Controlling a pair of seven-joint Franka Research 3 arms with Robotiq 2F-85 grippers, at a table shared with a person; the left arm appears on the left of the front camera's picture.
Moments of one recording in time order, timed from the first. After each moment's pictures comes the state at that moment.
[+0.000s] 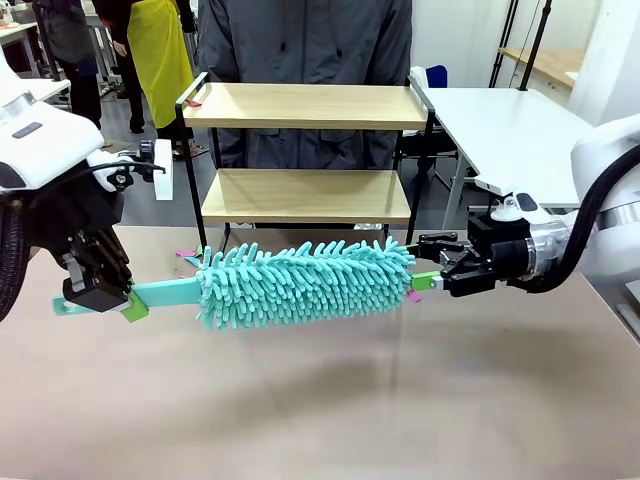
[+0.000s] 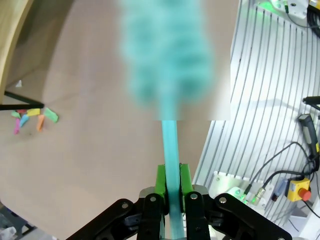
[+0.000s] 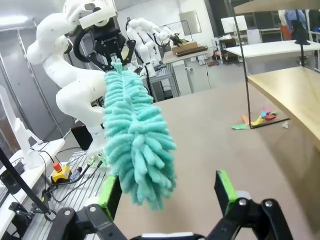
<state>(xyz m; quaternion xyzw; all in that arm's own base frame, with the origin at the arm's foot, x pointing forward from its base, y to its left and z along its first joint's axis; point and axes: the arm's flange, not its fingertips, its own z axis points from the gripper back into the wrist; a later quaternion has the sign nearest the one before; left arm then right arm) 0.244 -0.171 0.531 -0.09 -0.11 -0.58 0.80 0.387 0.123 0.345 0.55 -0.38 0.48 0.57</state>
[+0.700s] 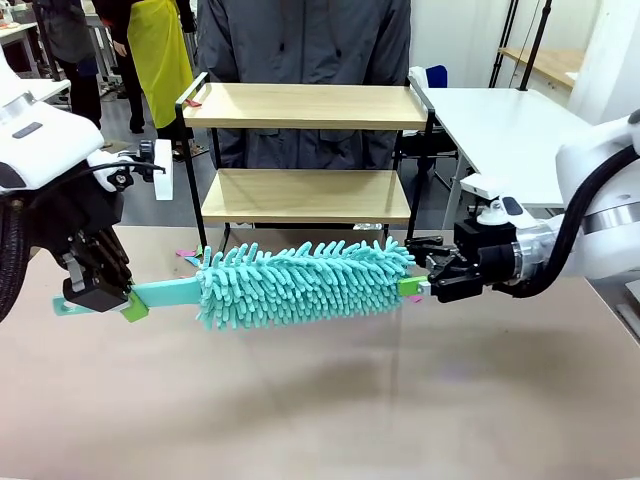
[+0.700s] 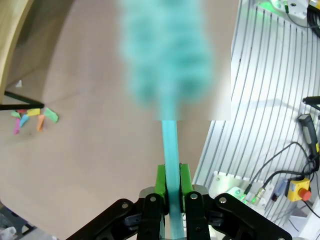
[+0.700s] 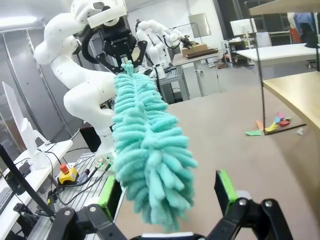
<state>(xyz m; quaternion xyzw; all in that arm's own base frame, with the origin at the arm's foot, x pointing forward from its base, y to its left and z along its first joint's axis) 0.244 -0.171 0.531 -0.09 -0.11 -0.58 0.80 0.378 0.149 0.343 0.56 -0.37 0.49 0.56</state>
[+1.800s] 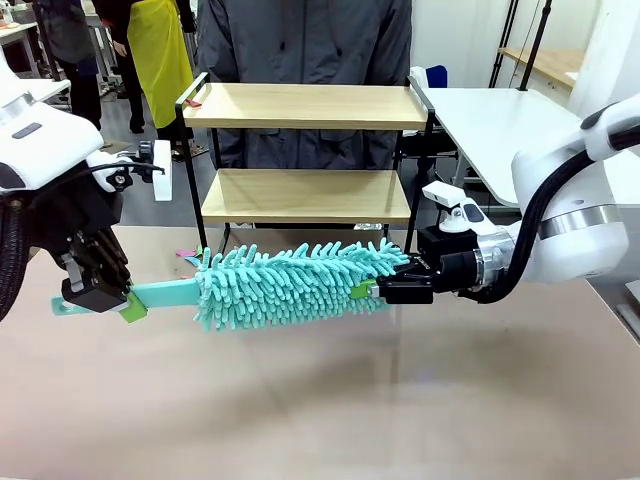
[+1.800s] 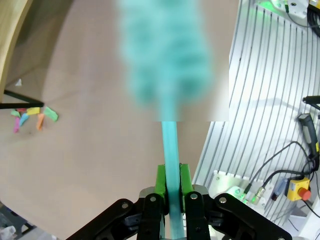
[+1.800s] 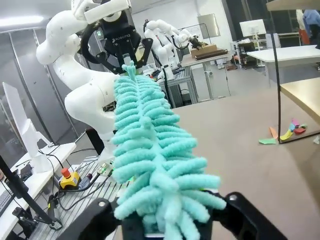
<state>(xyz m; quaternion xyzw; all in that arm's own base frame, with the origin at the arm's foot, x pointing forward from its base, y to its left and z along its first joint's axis) 0.244 -0.170 0.531 -0.09 -0.11 -0.58 0.80 0.377 0.193 0.333 0.58 -0.36 0.49 0.54</state>
